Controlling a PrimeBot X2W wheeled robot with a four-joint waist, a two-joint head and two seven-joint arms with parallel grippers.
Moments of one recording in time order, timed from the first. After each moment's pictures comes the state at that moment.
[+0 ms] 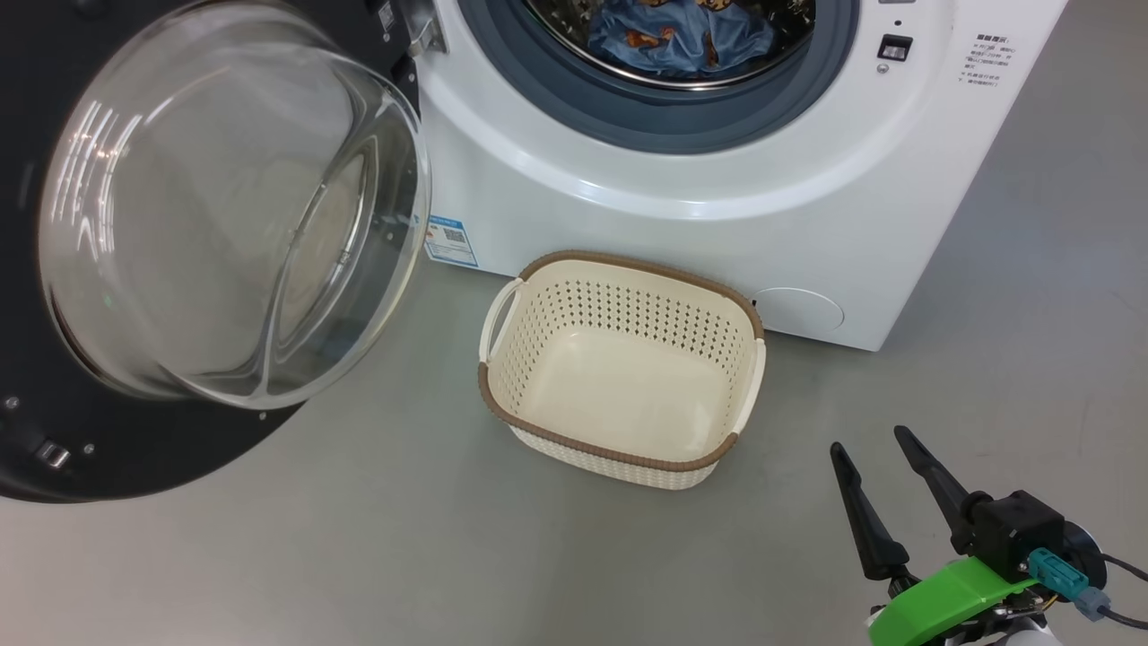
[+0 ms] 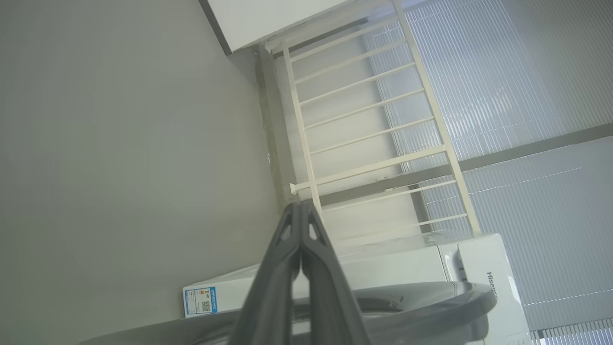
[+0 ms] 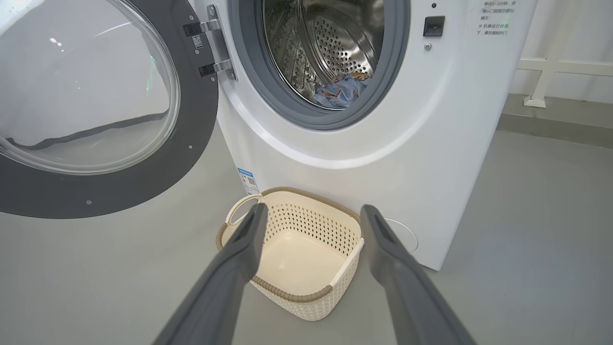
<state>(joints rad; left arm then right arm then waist) -0.63 0.40 0.68 0.75 -1.27 -0.12 0.32 -0.06 -0.13 0.06 0.17 0.18 0.13 -0.21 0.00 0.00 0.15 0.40</state>
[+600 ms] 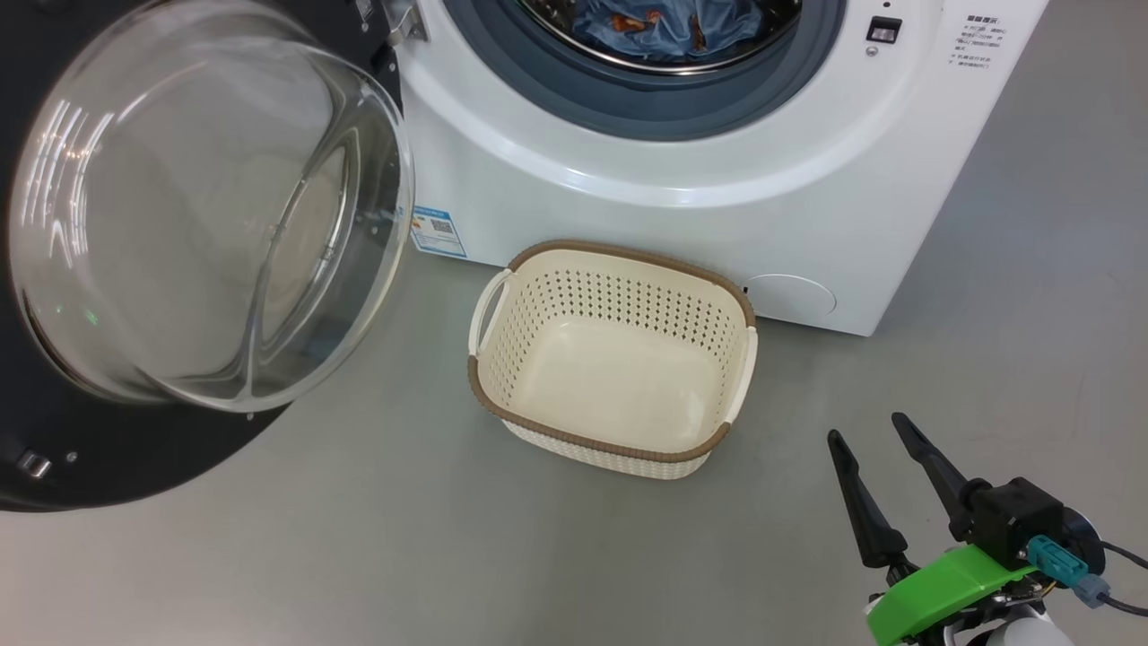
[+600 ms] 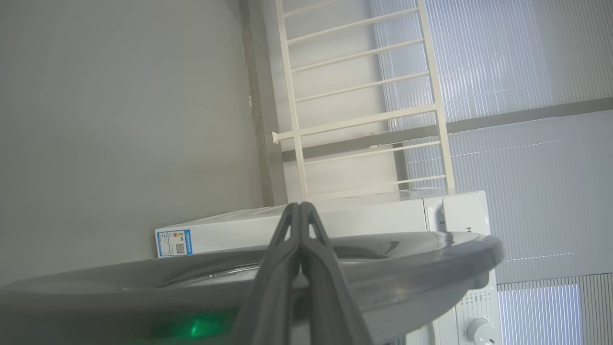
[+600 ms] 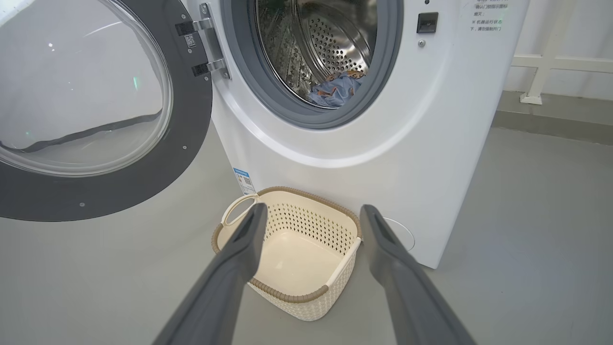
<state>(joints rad) -0.61 0.33 0.67 0.71 -1.37 -0.12 0.48 -0.08 -0.14 0.07 0.16 0.18 0.13 -0.20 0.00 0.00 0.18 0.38</state>
